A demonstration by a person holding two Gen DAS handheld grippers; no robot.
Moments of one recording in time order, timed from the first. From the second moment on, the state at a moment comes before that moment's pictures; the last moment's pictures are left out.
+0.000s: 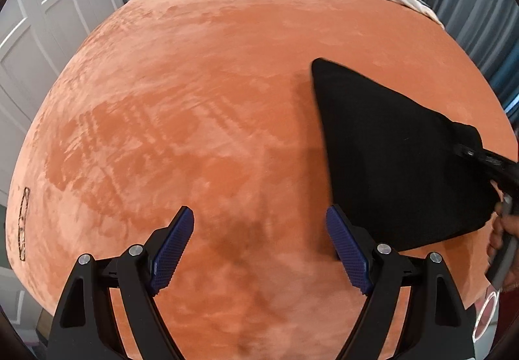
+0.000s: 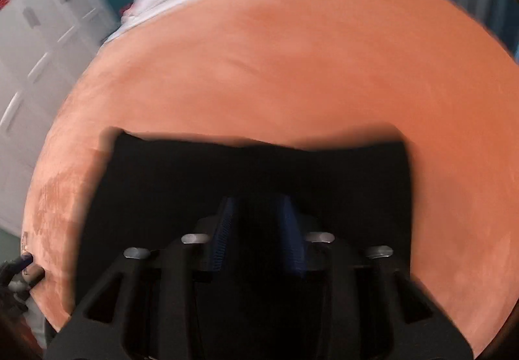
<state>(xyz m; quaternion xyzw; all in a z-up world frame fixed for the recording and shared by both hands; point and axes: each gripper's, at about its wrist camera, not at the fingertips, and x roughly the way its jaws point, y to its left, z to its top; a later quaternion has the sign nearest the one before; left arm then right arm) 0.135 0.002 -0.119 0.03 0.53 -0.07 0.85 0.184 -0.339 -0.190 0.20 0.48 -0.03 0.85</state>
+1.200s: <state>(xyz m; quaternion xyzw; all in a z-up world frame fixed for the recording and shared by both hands) 0.156 -0.033 -0.152 -0.09 0.58 -0.08 0.81 0.073 -0.392 -0.166 0.26 0.43 -0.06 0.86</state>
